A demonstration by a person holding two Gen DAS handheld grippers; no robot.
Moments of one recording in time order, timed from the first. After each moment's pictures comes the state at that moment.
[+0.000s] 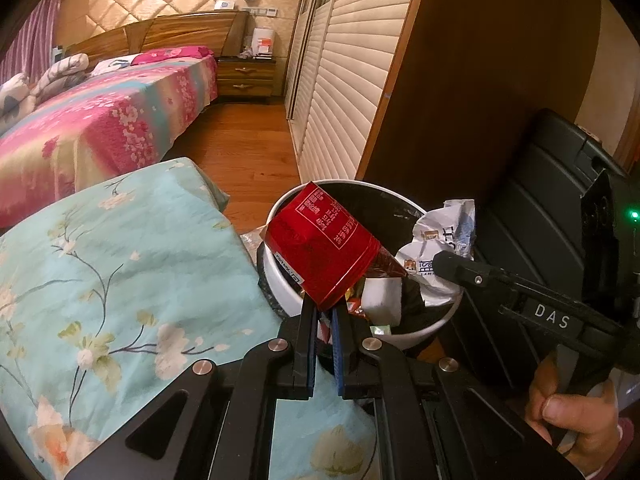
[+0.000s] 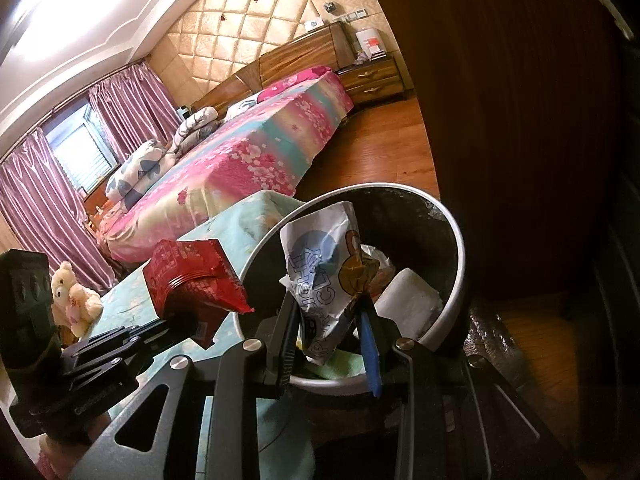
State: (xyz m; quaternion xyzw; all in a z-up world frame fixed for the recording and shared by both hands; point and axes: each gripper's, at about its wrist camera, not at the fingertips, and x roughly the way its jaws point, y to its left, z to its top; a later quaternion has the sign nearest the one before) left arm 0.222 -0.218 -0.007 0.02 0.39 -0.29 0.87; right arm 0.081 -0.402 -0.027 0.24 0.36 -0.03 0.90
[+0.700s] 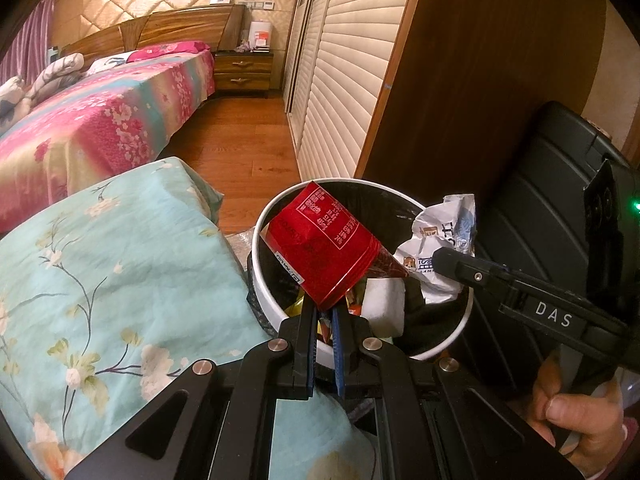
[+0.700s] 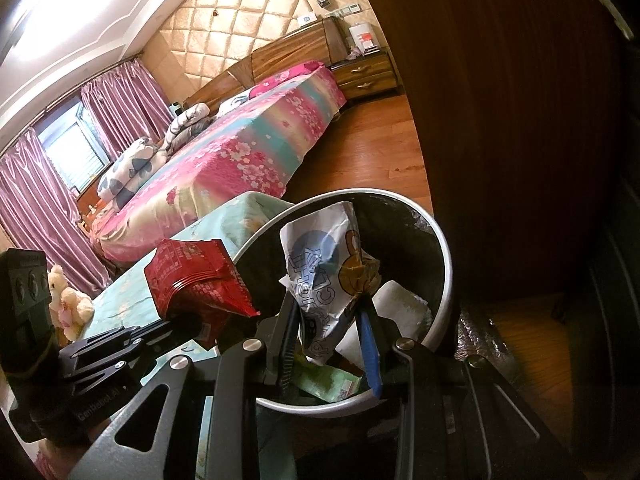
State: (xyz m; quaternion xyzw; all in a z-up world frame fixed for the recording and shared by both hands) left arm 0.228 -0.228 -0.010 0.03 0.40 -0.29 0.87; right arm 0.089 -0.415 -0.030 0.24 0.37 -0.04 0.90
